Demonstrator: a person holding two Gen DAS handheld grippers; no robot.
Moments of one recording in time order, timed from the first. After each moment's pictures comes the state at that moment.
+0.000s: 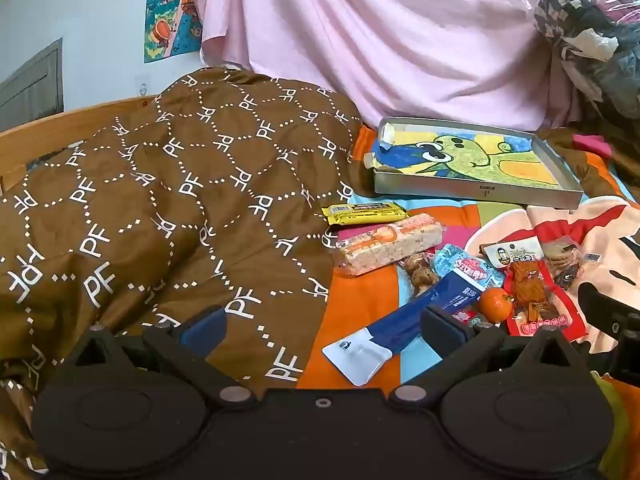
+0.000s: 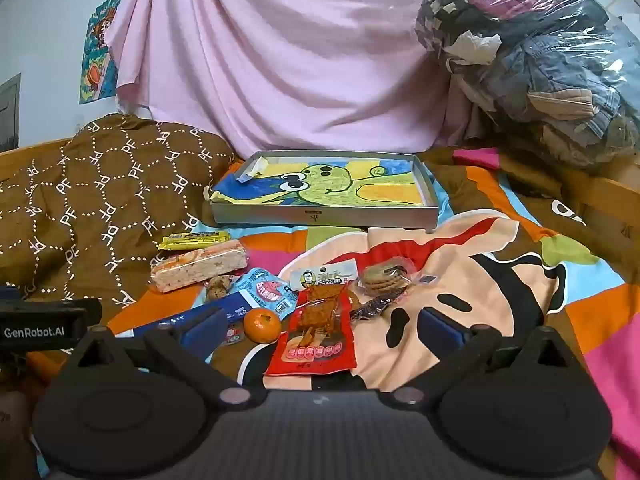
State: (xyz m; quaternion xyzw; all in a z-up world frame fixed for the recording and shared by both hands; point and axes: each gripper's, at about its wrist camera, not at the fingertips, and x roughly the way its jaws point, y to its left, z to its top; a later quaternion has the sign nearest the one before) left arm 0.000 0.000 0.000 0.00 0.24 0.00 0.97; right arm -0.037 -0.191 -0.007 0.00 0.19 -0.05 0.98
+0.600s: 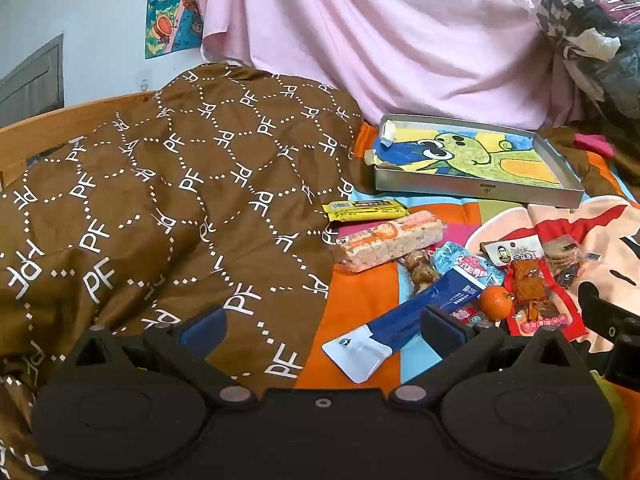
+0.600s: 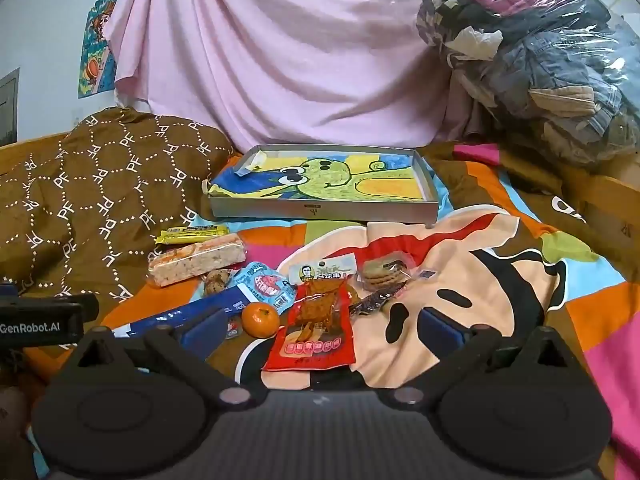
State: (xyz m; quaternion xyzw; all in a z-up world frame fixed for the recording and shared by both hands) left arm -0.001 0.000 0.000 0.00 0.24 0.00 0.97; right arm -0.035 -0.190 -0.006 -0.01 0.20 -0.05 0.98
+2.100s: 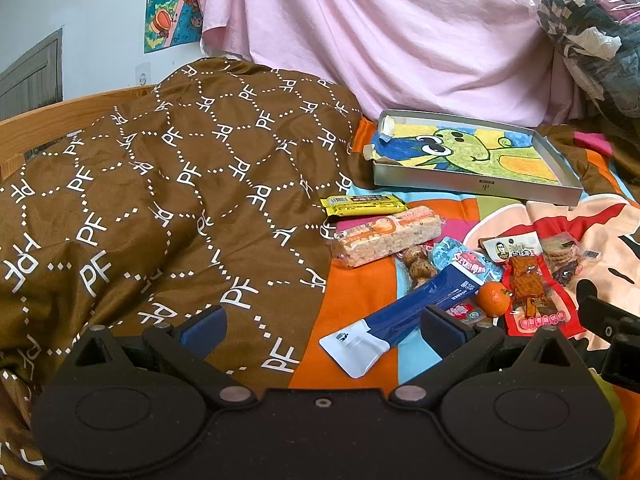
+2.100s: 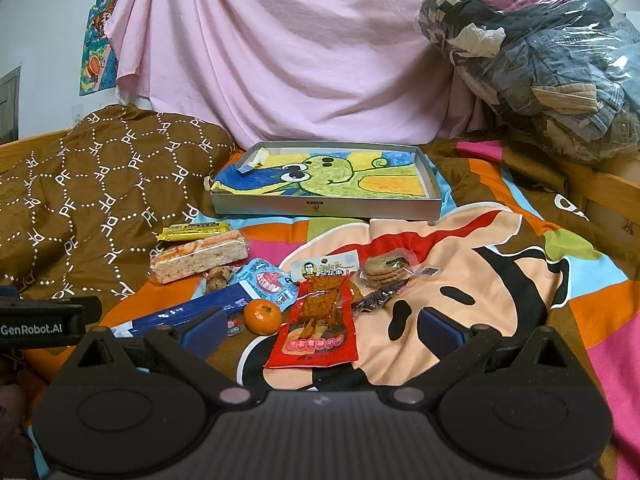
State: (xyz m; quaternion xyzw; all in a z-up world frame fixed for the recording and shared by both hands) left arm 0.001 -0.002 -0.002 -0.01 0.25 0.00 0.97; right arm -0.034 -0.190 -0.008 -0.01 0.20 -0.05 0.98
